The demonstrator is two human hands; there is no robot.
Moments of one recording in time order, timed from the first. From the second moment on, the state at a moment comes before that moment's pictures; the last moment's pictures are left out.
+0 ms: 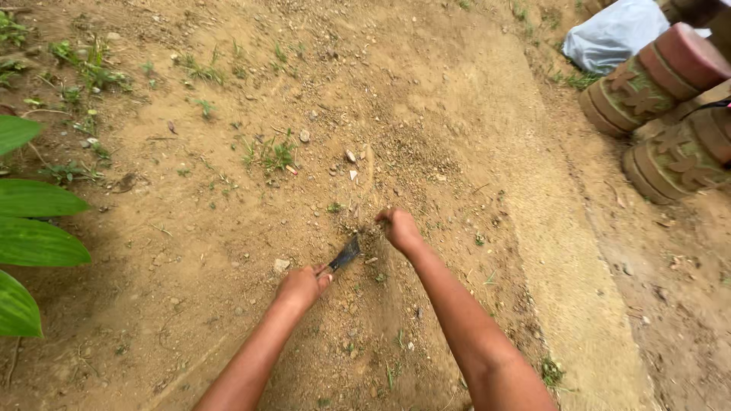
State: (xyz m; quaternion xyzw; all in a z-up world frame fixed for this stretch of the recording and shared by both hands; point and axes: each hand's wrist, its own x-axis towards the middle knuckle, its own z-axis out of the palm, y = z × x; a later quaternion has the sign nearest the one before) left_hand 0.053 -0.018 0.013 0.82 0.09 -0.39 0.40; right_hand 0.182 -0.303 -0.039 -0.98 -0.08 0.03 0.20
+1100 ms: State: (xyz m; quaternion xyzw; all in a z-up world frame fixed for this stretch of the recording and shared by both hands) left_hand -0.047 -0.187 -0.029 0.66 0.41 -0.18 0.60; right_hand 0.232 -0.282 -0.119 -0.89 -0.11 0.29 0.34
